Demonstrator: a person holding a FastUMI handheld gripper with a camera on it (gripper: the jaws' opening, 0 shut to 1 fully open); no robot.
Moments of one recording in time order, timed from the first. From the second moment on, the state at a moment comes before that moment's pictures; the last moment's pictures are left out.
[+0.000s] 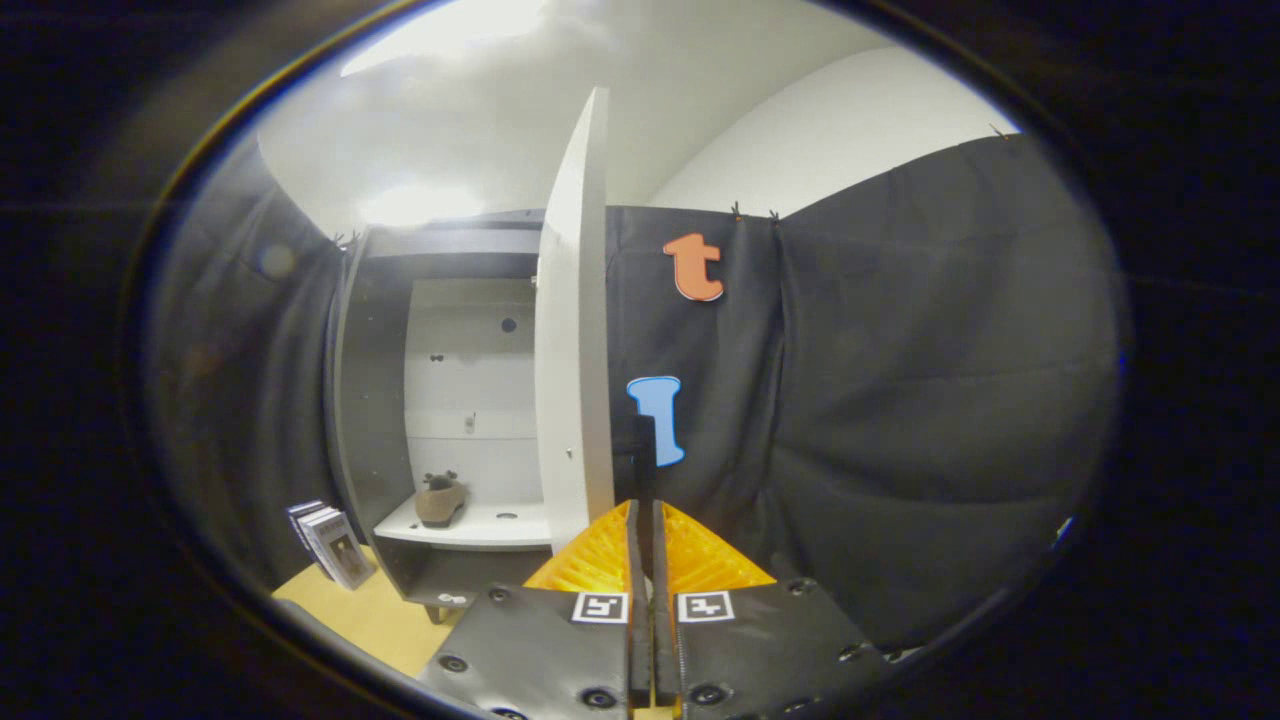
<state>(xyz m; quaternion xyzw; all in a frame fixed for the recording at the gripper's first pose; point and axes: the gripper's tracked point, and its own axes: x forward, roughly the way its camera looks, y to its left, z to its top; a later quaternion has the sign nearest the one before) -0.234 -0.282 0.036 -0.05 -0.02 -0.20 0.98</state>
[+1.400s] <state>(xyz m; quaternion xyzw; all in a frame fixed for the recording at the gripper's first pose) -0.139 -0.091 -0.220 -0.02 0.20 0.02 0.98</state>
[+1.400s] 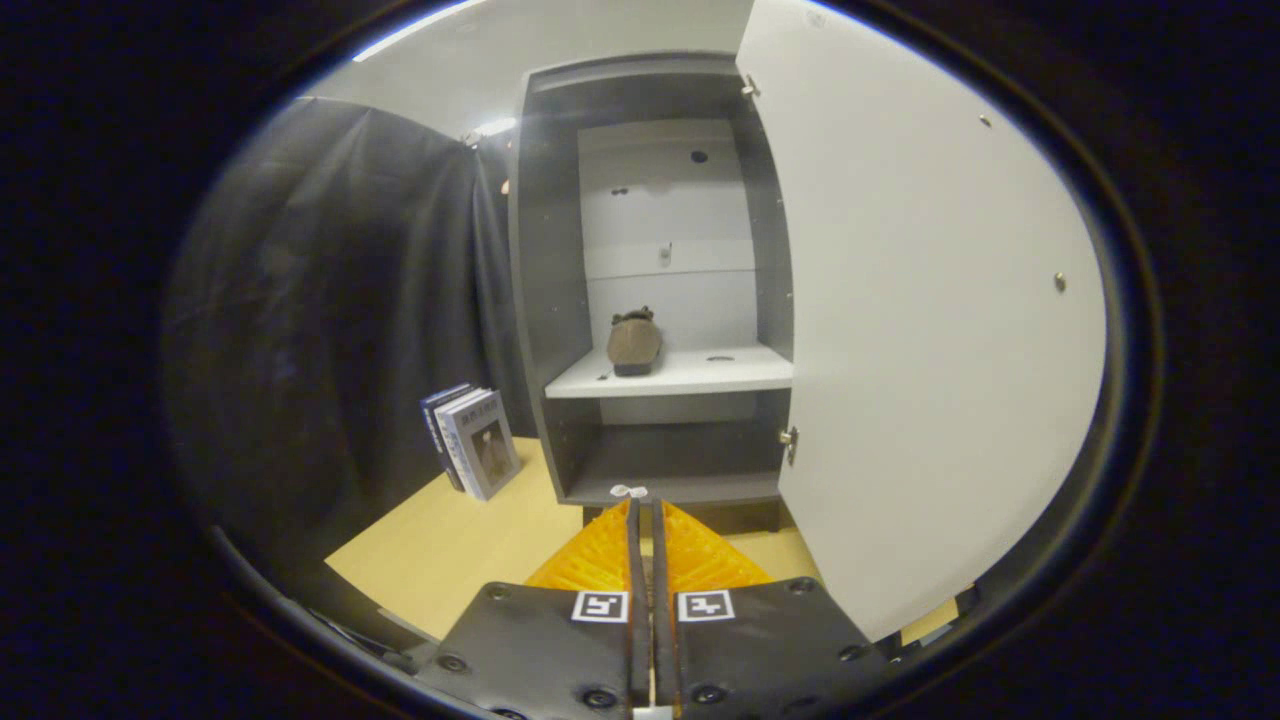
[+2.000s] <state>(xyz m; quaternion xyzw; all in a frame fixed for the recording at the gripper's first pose) -0.121 -0.054 -0.401 -0.06 0.34 0.08 0.94</state>
